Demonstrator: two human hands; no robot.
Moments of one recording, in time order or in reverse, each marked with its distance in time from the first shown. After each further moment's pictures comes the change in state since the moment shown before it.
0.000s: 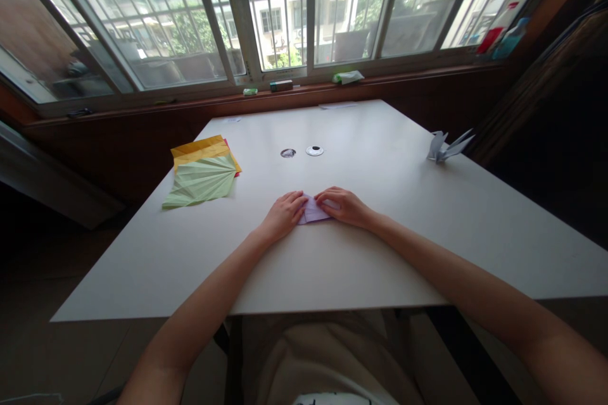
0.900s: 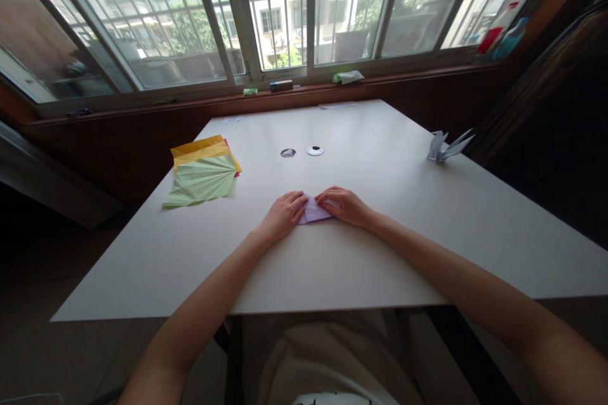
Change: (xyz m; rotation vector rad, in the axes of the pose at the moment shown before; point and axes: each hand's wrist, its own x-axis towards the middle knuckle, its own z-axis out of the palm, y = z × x) left_hand 0.000 0.000 -0.001 0.019 -0.011 0.006; right_hand 0.001 -0.001 0.000 -0.020 0.016 0.040
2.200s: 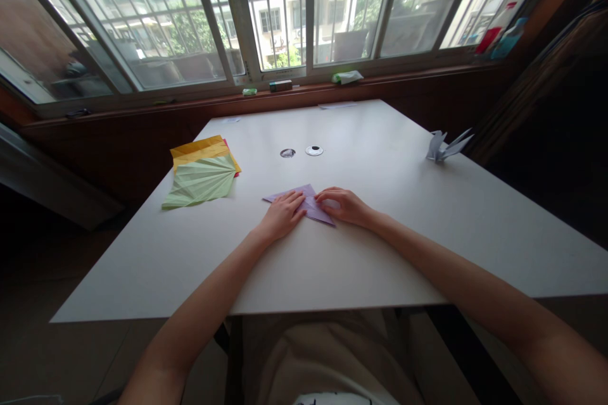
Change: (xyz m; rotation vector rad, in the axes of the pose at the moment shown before) left_hand -0.001 -0.001 -0.001 0.007 -0.046 -0.038; right_hand 0.000 0.005 0.002 0.030 0.003 -0.031
